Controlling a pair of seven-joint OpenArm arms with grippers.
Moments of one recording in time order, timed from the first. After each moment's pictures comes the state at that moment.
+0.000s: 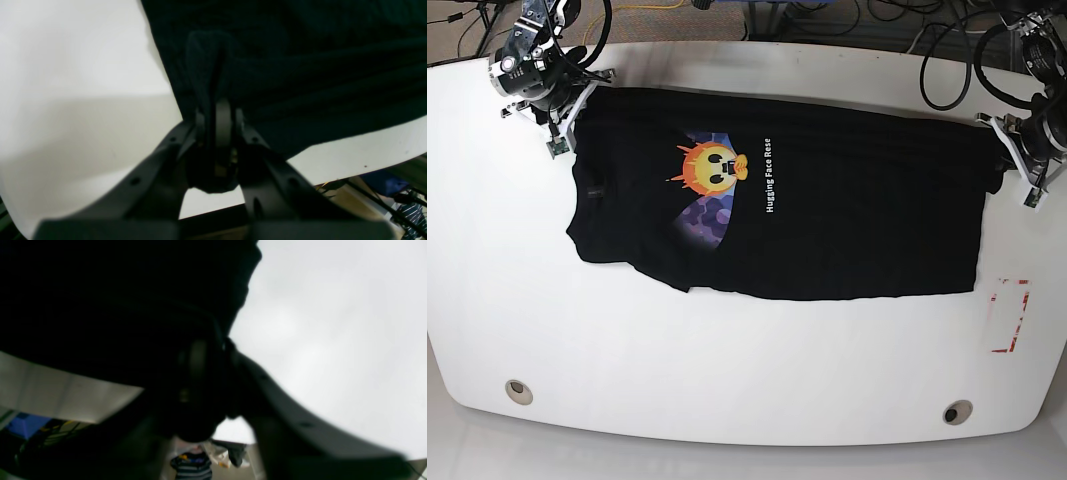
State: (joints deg) left arm 12.0 -22.6 -36.3 108.0 -41.7 -41.9 83.6; right arm -22.5 3.5 32.6 113.4 9.5 40.6 -70.3
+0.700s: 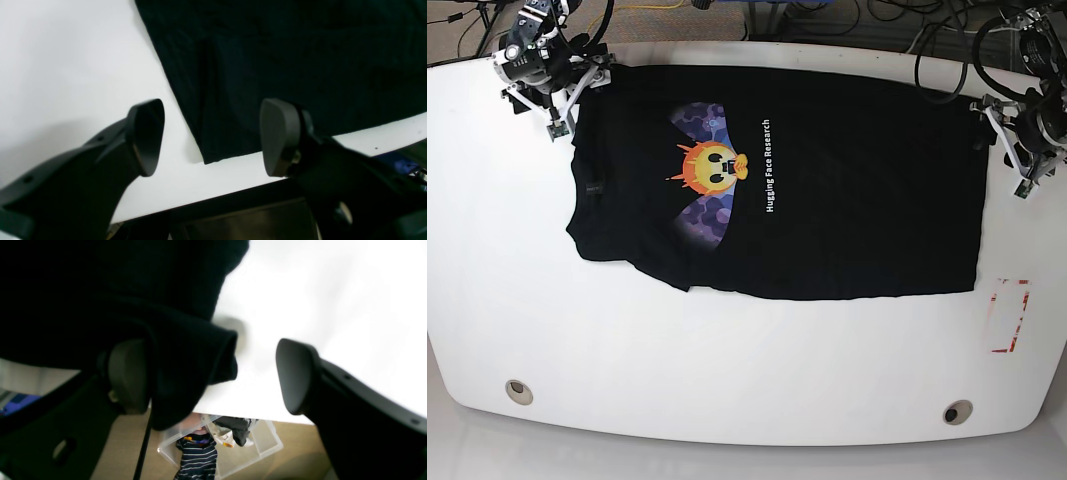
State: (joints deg) left arm 13.9 -23.0 -35.0 108.0 -40.6 -41.9 83.7; right arm -24.8 2.3 33.4 113.4 9.7 40.3 -70.9
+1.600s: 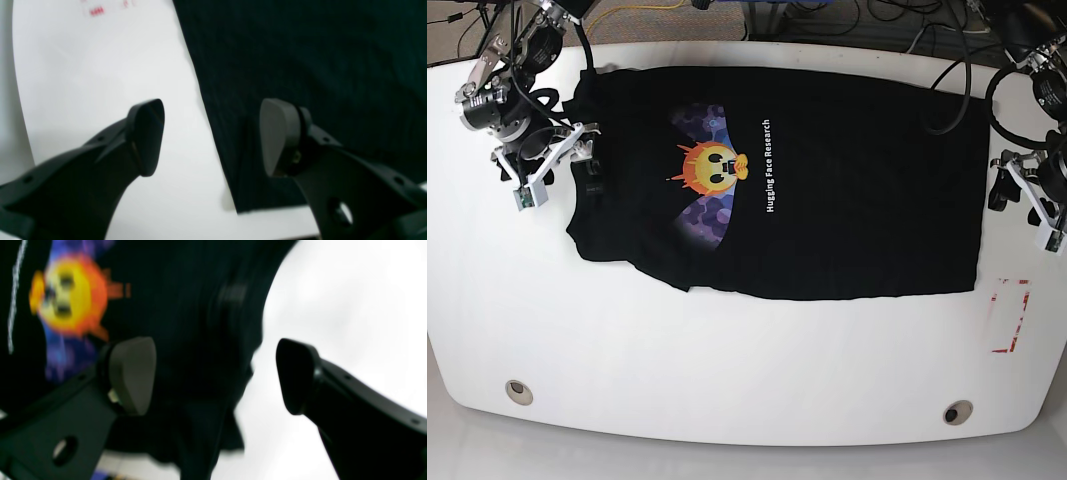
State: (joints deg) left arm 0.2 -23.0 -38.0 105.6 -39.6 -41.9 83.8; right arm -9.1 5.8 38.7 112.3 34.3 40.0 -78.8
